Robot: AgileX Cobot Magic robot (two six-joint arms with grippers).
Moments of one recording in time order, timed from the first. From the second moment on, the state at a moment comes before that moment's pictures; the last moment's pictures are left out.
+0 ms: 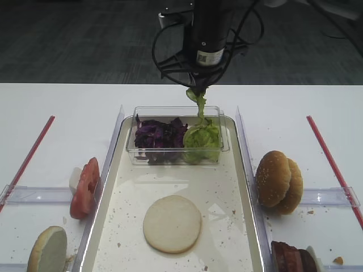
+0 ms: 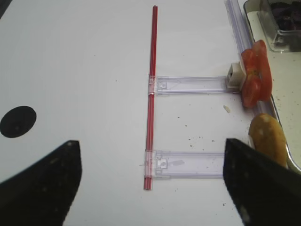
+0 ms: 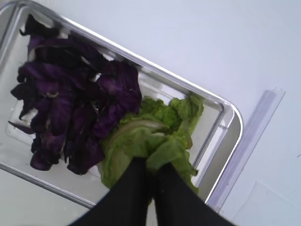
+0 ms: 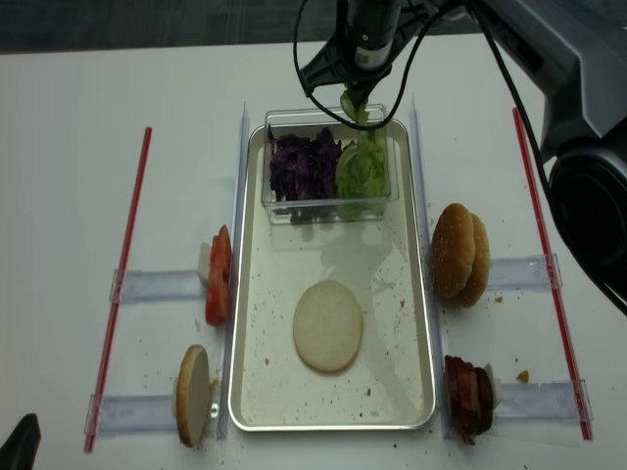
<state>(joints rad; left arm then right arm) 0.05 -0.02 -0.48 0.07 1.19 -0.05 0.51 2.20 -2.08 0.01 1.23 0.05</state>
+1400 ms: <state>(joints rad) 0.05 -0.02 -0.48 0.07 1.19 -0.05 0.51 1.86 -1.65 0.04 1.24 0.06</state>
